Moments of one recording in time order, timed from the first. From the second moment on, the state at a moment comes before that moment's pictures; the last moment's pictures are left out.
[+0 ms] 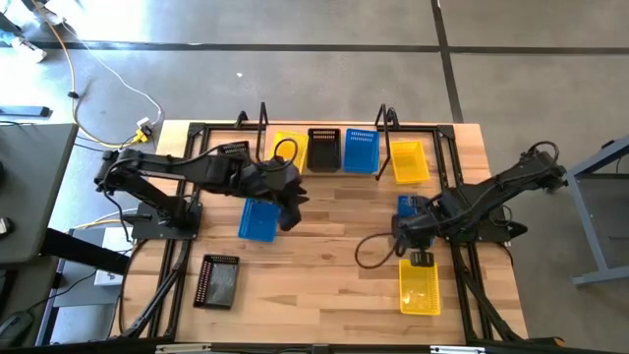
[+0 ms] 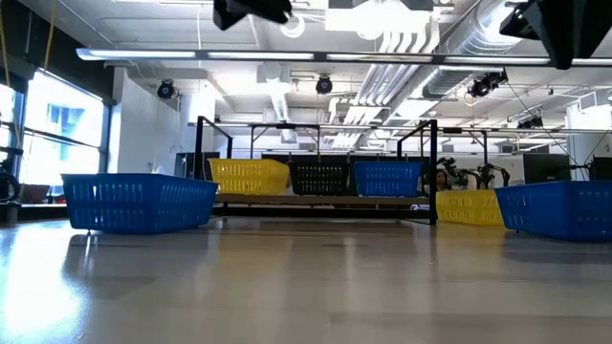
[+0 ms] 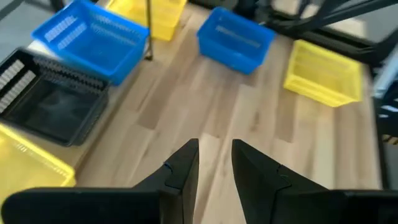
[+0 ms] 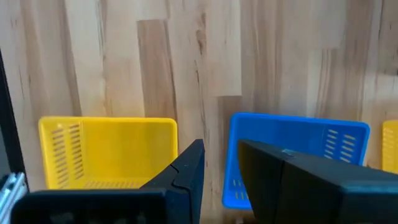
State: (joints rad) left arm 0.03 1.43 1.38 -0.68 -0.21 -0.36; right arm 0.43 1.28 1.20 -1.28 0.06 0.45
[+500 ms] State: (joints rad) left arm -0.03 1.32 1.38 -0.68 -0.27 -0.36; right arm 0.47 1.28 1.01 -1.22 0.05 0.56
